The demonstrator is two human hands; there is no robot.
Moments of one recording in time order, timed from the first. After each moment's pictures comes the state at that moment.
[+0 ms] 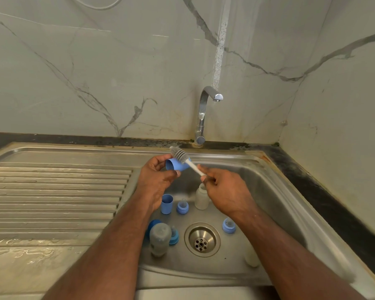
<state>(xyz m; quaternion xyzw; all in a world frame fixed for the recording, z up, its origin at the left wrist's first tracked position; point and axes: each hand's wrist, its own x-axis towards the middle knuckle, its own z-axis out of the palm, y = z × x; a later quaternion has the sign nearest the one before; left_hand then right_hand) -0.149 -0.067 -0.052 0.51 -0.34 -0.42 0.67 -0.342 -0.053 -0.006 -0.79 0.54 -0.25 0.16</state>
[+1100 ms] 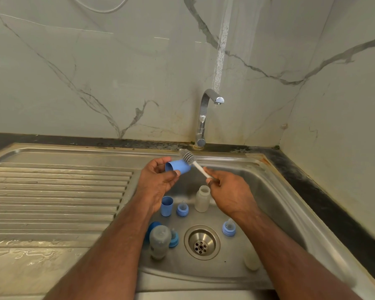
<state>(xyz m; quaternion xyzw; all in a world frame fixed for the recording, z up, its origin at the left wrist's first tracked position) -0.155 -0.056 -0.040 0.48 -0.29 -0.46 0.69 -0.347 -0.060 -0.009 -0.77 0.55 -0.26 0.16</state>
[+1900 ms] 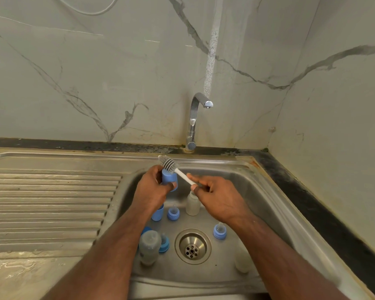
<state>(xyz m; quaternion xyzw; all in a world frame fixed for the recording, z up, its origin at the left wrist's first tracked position) -0.162 -0.064 -0.054 0.64 -0.49 -0.27 0.52 -0.352 -0.050 -0.004 -0.79 0.50 -0.26 0.22</state>
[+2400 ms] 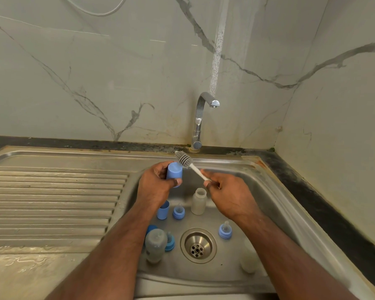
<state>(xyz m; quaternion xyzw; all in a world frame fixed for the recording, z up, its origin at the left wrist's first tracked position) -0.155 -0.063 -0.052 0.60 -0.48 -0.27 0.58 -0.356 -0.056 -0.002 -0.79 0.54 -0.26 0.17</state>
